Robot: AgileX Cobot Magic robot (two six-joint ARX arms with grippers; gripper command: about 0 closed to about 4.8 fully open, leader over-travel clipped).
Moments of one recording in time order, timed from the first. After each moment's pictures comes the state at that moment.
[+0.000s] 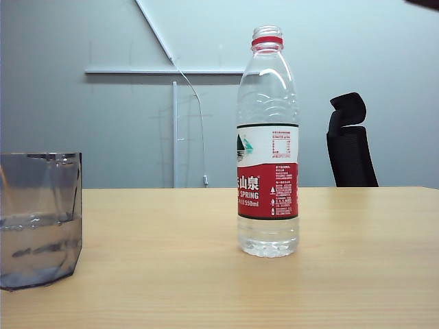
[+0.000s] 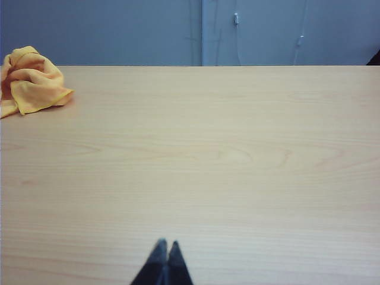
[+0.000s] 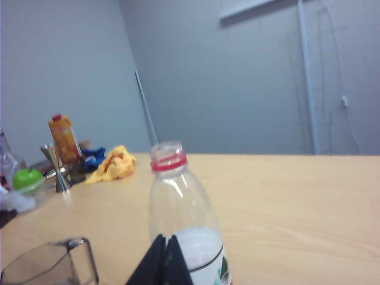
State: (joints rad) left arm -0.02 0.00 0.01 -0.08 -0.07 0.03; right arm 0.87 0.00 0.02 0.24 0.30 0.11
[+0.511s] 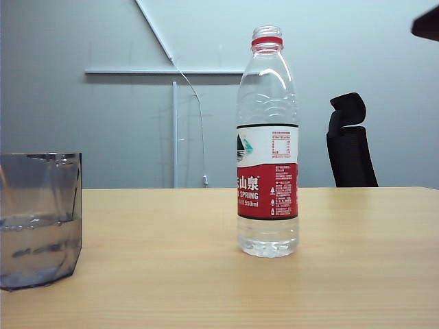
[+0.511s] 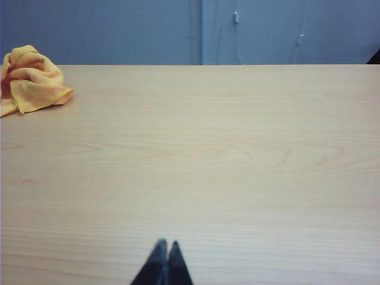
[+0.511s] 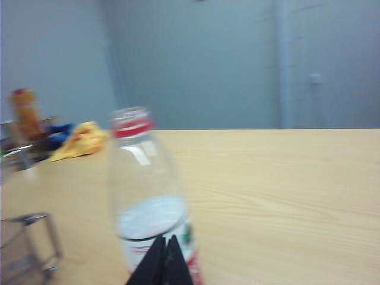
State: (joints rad) left arm -0.02 0.00 0.01 -0.09 -0.07 0.03; right arm 0.87 0.00 0.02 0.14 0.39 0.11
